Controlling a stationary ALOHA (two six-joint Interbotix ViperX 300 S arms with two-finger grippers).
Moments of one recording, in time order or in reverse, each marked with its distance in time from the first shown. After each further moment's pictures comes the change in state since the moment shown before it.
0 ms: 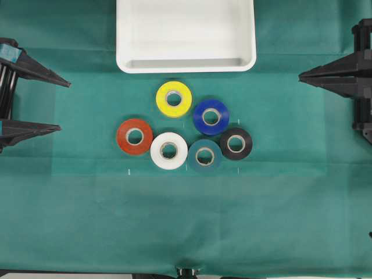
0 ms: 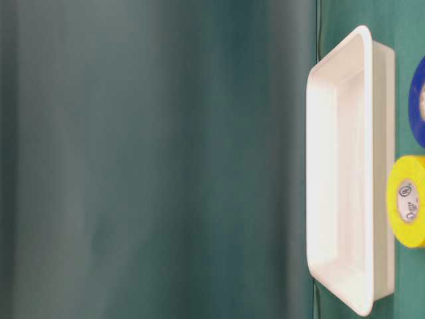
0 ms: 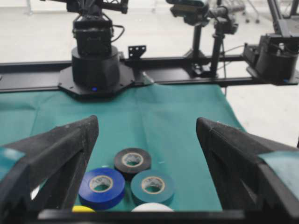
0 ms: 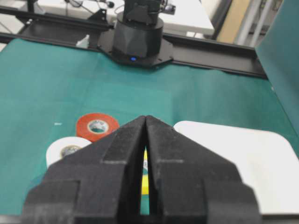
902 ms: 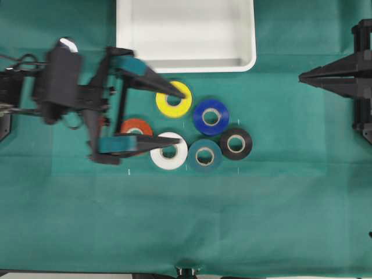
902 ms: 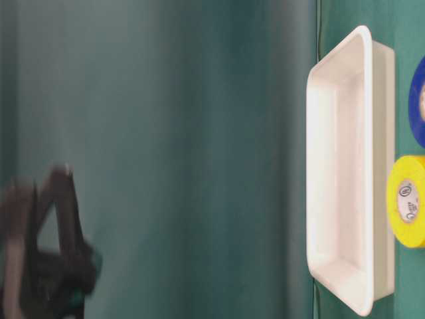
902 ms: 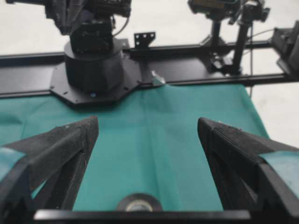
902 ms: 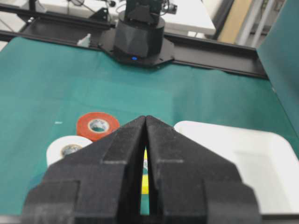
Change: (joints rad) left arm 0.021 0.675 -0.500 0.000 -0.054 0.025; right arm 0.000 0.000 -0.005 -0.005 0.014 -0.005
